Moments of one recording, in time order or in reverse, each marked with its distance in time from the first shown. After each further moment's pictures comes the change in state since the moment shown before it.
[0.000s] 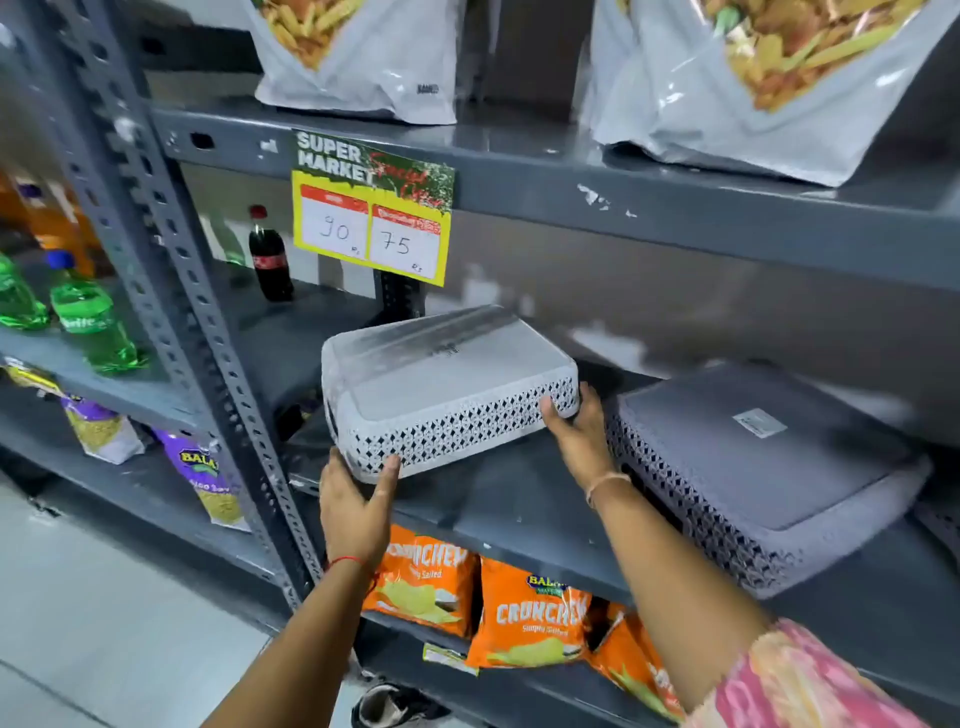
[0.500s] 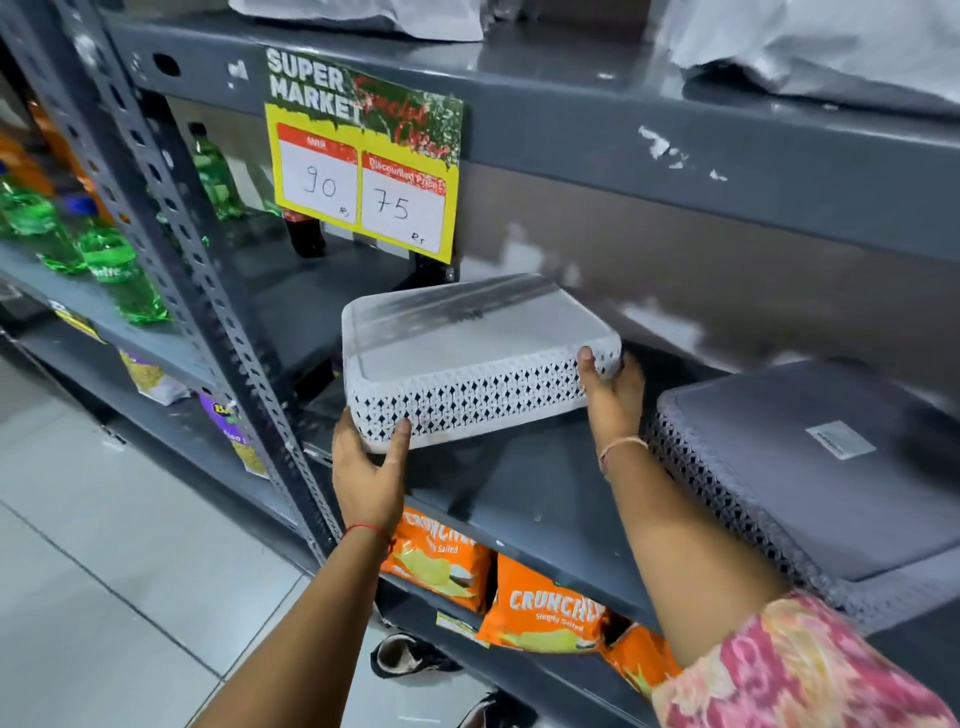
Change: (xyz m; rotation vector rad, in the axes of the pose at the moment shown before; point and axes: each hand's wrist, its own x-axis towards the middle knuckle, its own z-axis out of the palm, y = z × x) left_hand 0.006 0.022 0.014 -0.110 0.186 -0.049; right_hand 0.049 -0.003 0.012 0.245 0.180 0.037
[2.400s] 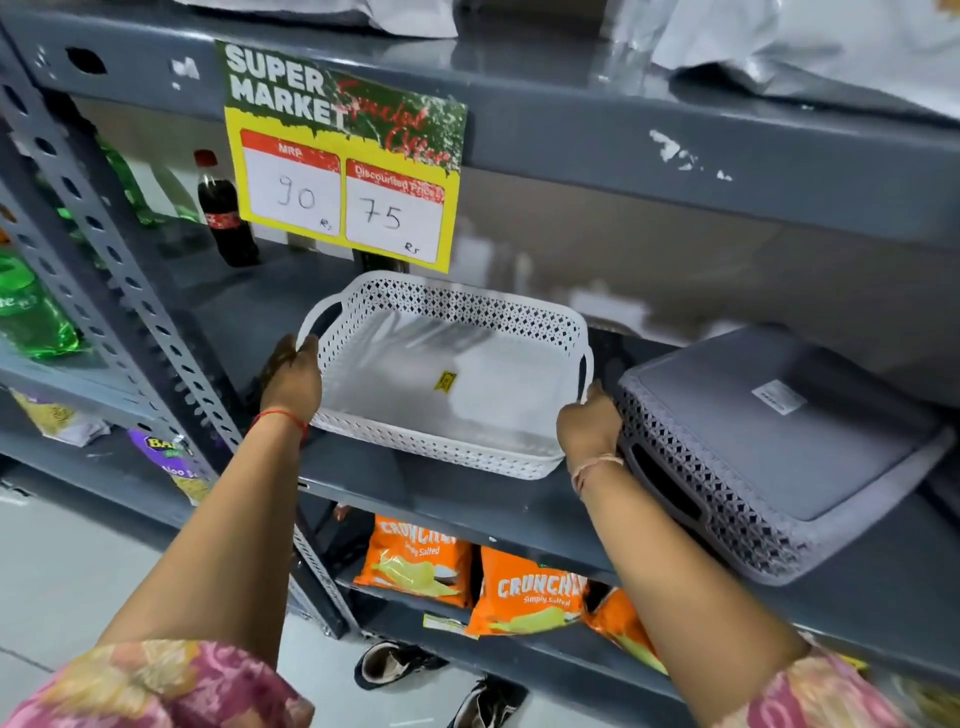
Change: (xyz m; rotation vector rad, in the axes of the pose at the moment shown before) left_hand 0.141 0.028 -0.003 0.302 -0.253 -0.096; right_hand -0.050 -0.024 0.001 -0.519 0.119 0.247
